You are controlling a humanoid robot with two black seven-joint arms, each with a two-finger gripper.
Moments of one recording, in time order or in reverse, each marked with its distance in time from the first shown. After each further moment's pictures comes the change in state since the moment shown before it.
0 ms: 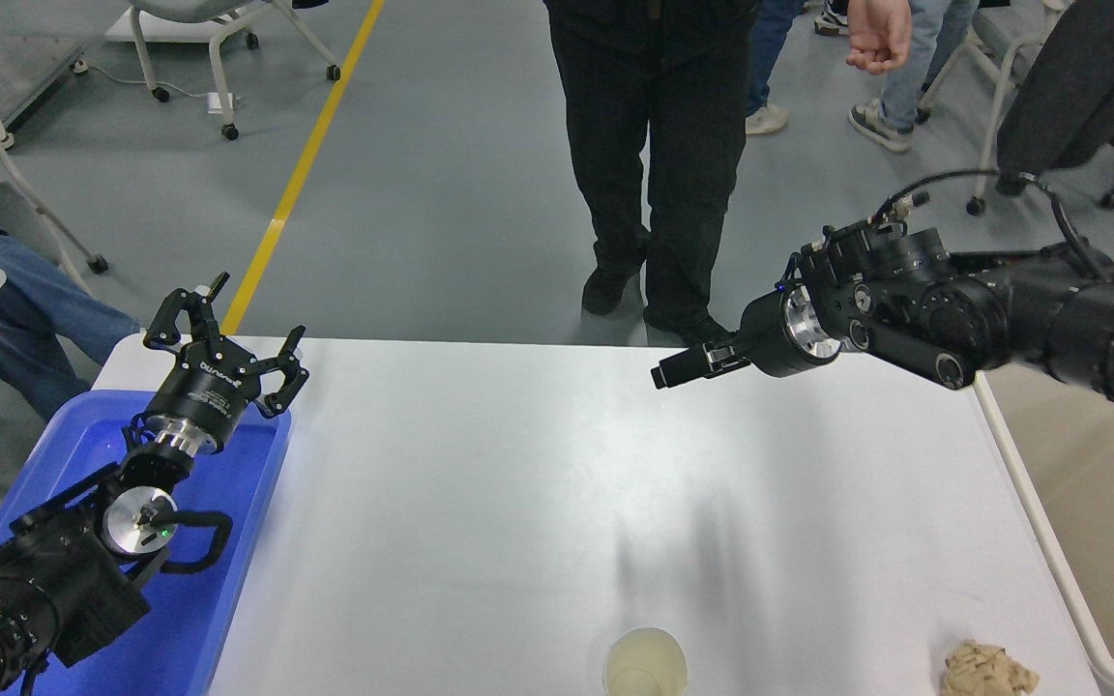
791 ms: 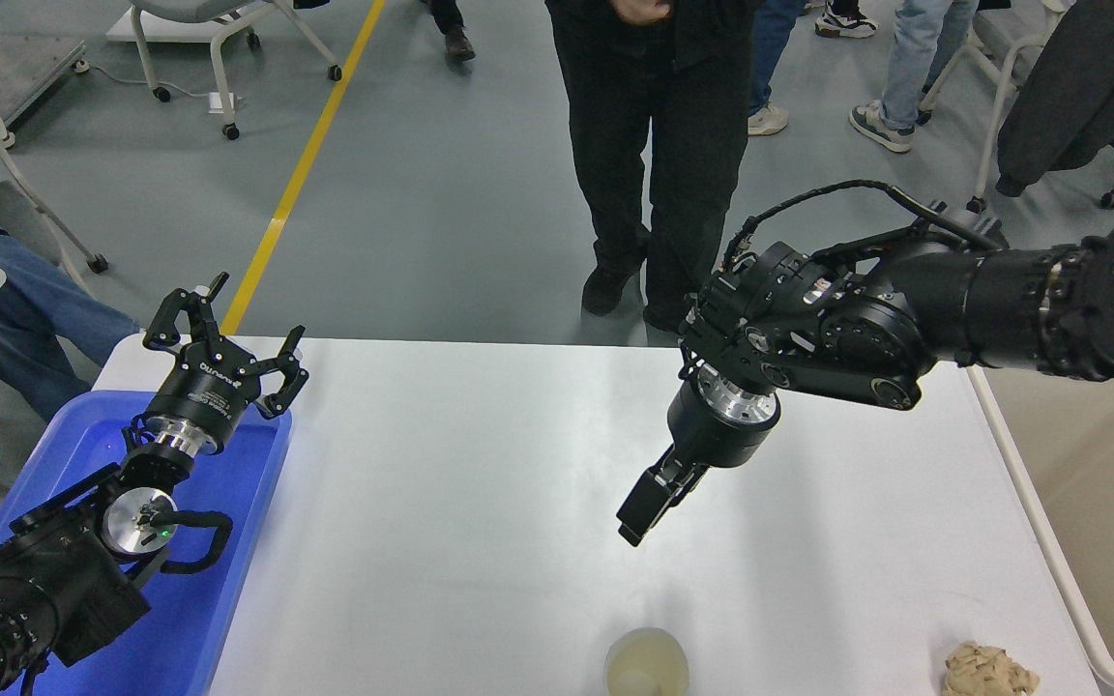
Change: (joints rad) left arm 0.000 0.000 0.000 0.000 0.000 0.000 0.000; right arm 0.195 0.026 -0.064 0.357 -0.066 0.240 0.078
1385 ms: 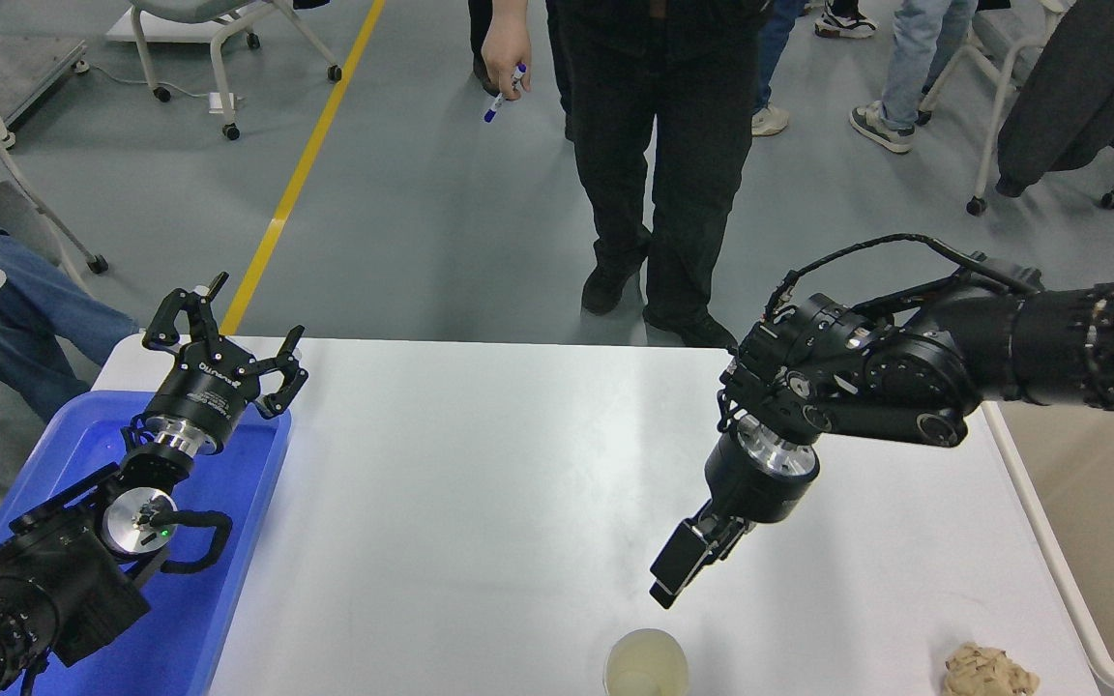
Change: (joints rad) left arm 0.000 0.000 0.000 0.000 -0.001 0.000 0.000; right arm -0.181 -0.036 0.025 -0.027 -0.005 -0.043 -0.003
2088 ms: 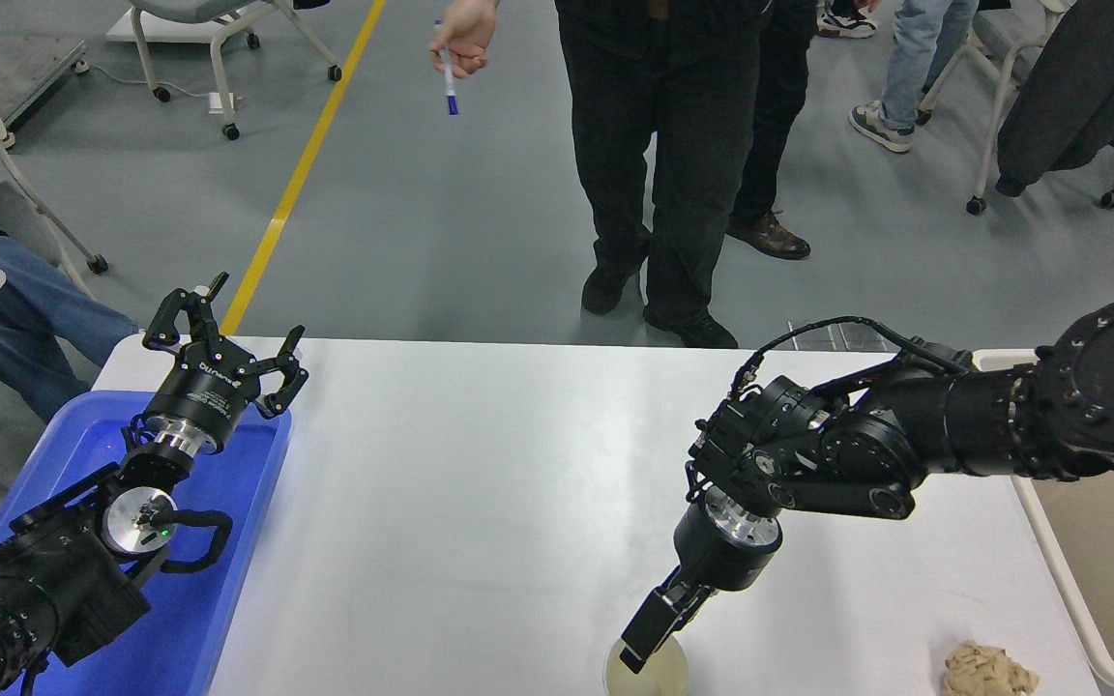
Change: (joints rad) left arm 0.000 0.000 0.000 0.001 0.000 0.000 0.000; right arm -0.101 0.087 -0.001 -0.039 -0.019 -0.059 -0.006
